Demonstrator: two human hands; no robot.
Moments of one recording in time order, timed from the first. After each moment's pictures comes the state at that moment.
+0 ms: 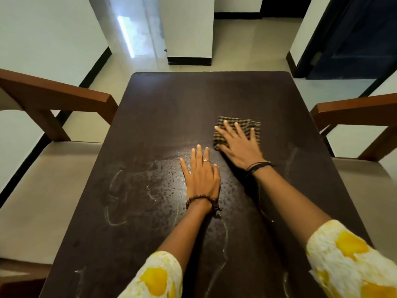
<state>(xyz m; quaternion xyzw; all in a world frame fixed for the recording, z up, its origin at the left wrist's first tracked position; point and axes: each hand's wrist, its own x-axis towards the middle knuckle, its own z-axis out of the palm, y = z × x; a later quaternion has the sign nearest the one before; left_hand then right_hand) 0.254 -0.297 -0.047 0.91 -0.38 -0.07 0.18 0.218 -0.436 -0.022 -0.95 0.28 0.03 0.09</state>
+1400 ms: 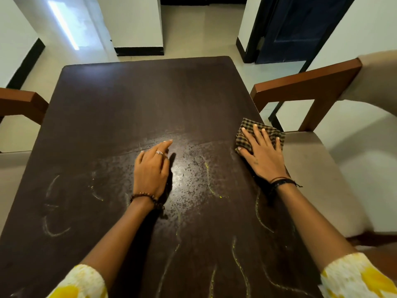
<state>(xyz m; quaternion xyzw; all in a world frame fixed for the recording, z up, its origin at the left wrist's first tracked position) 0.252 -0.283 -0.033 0.81 -0.48 -0.02 0.34 0.040 -0.459 -0.022 -0.87 0.48 0.00 0.08</state>
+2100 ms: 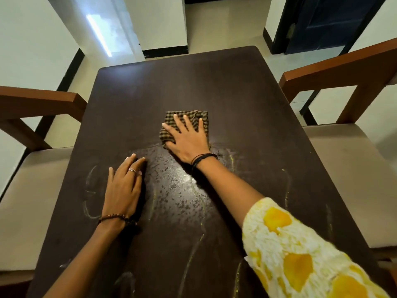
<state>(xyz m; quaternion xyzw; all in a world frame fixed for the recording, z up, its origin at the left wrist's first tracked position) 0.308 -0.177 -0.033 0.87 -0.44 -0.04 0.21 0.241 -0.370 -0.027 -0.96 0.27 0.01 0.11</state>
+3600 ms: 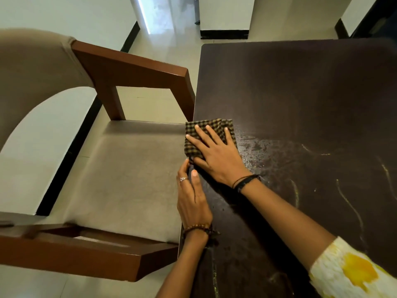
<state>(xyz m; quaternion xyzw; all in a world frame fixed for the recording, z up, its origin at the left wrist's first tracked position) 0.373 -0.069 -0.038 0.82 -0.13 -0.06 0.55 0.389 -0.192 -0.032 -0.99 0.14 0.02 0.10</state>
